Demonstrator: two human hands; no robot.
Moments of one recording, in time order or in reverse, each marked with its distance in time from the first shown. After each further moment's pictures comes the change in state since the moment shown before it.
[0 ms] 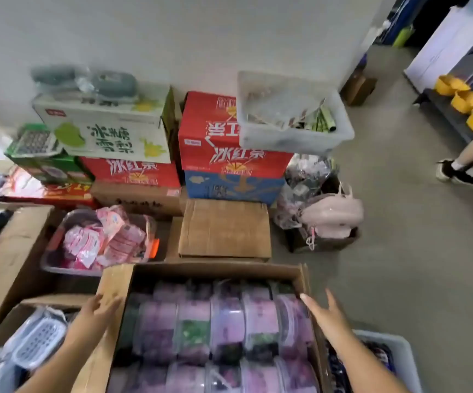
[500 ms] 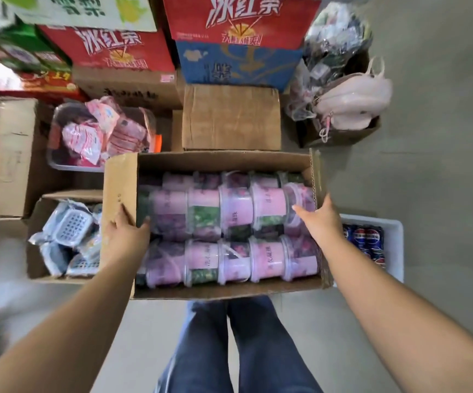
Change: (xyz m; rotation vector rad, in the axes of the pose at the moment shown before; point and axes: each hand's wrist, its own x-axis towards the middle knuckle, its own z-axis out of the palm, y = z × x) left_hand -0.049 -0.030 0.030 0.469 0.039 -0.019; right_hand -0.013 0.022 0.034 -0.323 0.047 0.018
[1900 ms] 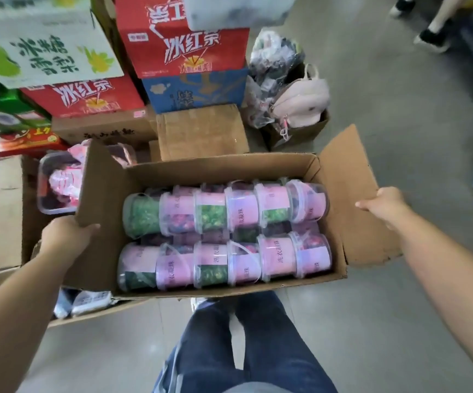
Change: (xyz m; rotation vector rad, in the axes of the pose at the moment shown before) left_hand -0.021 -0.006 -0.120 0.310 0.022 0.293; right_hand -0.073 0.107 -0.120 0.008 0.243 0.153
